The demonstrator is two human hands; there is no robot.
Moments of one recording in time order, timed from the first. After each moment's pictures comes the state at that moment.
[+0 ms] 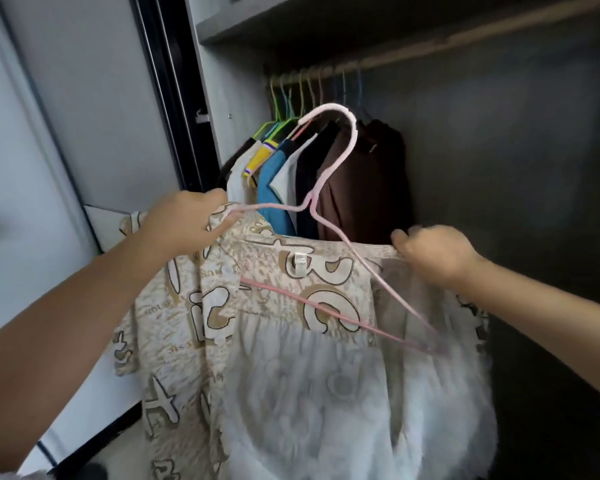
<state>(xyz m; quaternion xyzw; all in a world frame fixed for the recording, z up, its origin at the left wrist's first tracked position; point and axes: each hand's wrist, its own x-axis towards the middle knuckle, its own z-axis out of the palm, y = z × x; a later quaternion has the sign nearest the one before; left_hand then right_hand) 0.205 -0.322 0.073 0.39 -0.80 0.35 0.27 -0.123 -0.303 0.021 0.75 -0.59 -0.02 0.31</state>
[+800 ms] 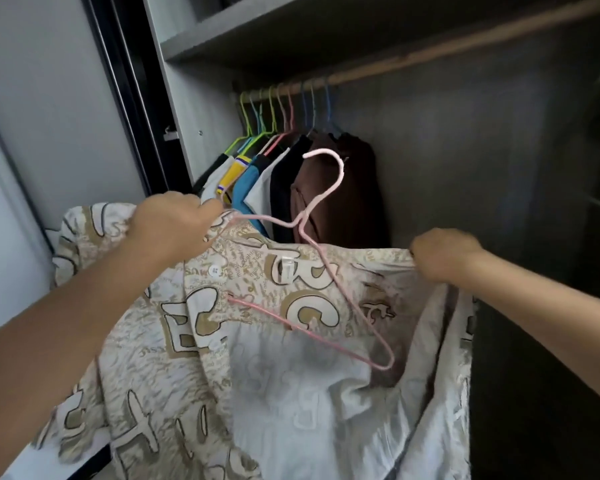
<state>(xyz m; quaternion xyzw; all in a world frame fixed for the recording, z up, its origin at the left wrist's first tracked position) 0.179 -0.331 0.086 0.41 -0.76 0.47 0.17 -0.139 -0.283 0.043 0.66 -0.74 -0.03 0.10</state>
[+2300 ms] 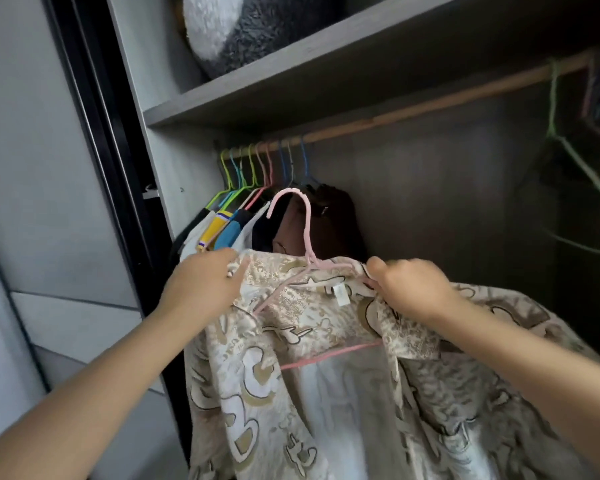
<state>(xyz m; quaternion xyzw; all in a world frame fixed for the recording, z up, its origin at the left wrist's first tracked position) 0.109 -0.318 0.095 0.56 -0.75 0.17 0.32 -0.142 -0.305 0.049 0.72 -0.60 0.14 0.31</state>
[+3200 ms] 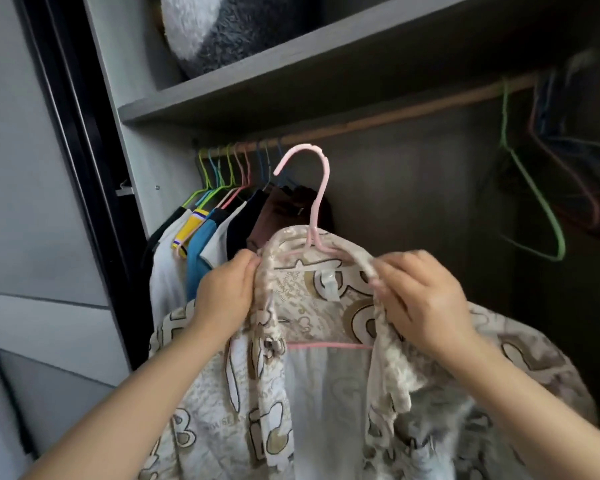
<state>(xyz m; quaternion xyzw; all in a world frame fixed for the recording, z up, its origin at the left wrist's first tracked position) 0.067 -0.325 0.055 0.37 -0.77 0.04 0.51 -0.164 -0.252 0.025 0.67 -0.38 0.49 0.41</state>
